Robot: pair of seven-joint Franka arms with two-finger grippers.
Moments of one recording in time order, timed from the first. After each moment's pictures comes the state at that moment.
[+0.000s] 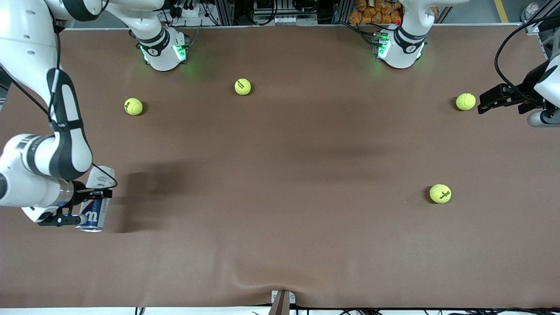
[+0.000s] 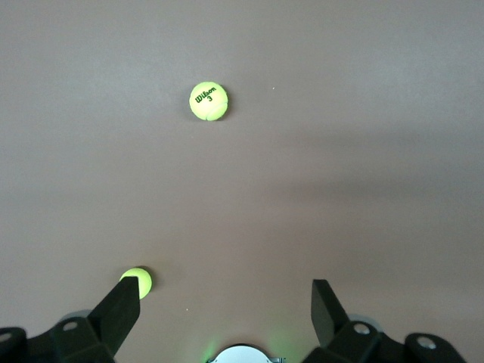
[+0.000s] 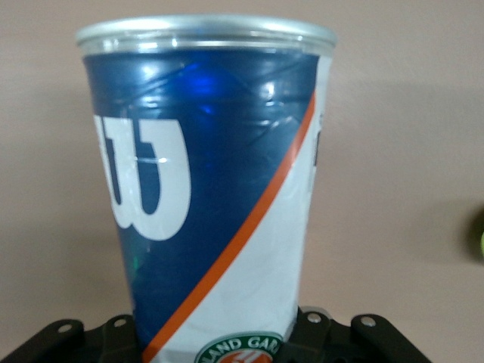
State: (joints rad) left arm -0.04 0.04 0.00 -1.50 0.01 1.44 -0.03; right arm -0.04 0.61 -0.09 -1.48 0.05 1.94 -0.26
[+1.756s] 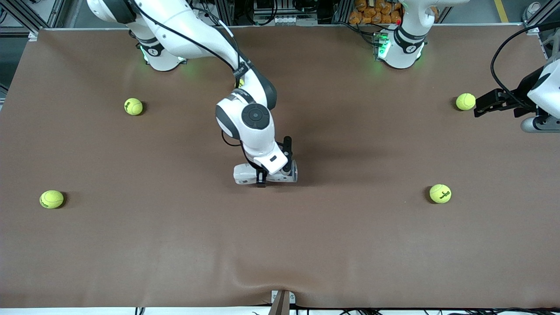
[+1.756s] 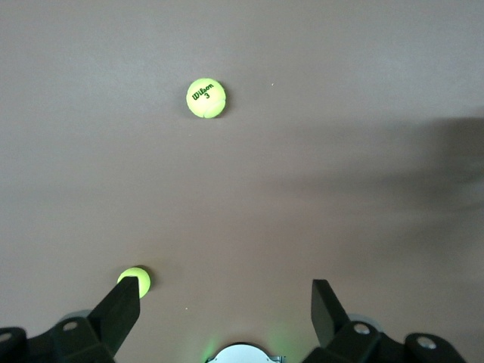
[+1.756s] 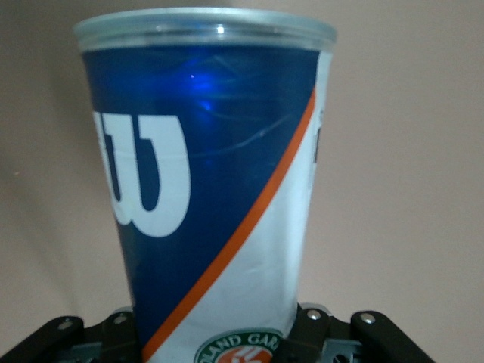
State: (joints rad) left arm -0.05 0.06 0.00 -1.50 0.01 1.44 -0.03; right arm 0.73 0.75 -0.04 -1.45 -0.12 2.28 -0.78
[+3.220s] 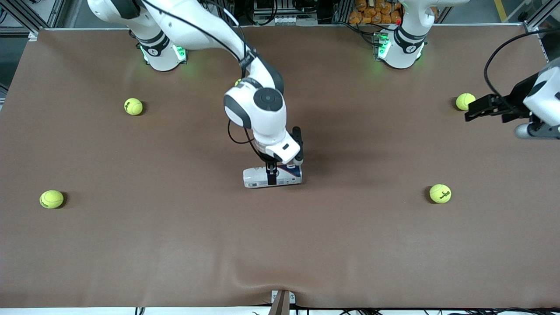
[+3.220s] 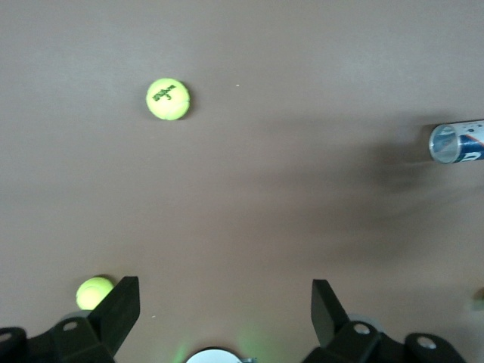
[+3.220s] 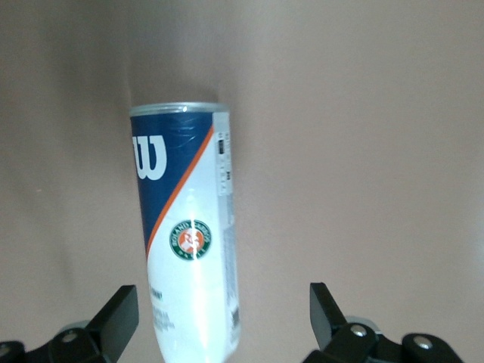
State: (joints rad) left arm -0.04 0.10 0.00 -1.50 -0.11 1.47 -0.03; right arm 0.78 0.66 -0.04 -1.41 -0.18 2.22 -0.78
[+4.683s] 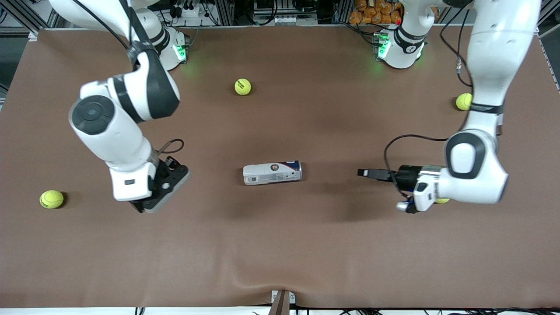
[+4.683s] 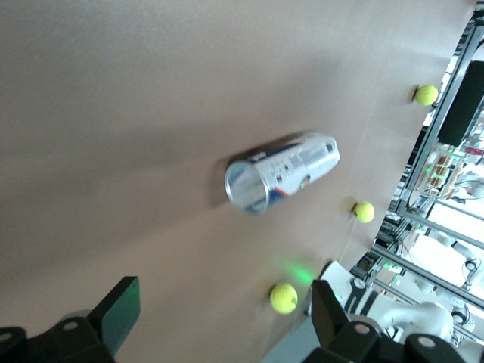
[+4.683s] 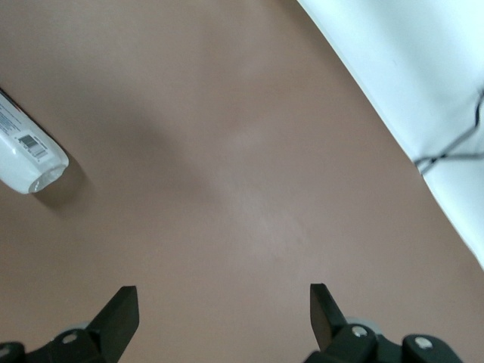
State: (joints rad) left arm -0.10 0.63 -0.05 -1.59 -0.91 1.82 0.28; right arm 0.36 0.41 -0.07 -1.41 -0.06 1.97 -0.57
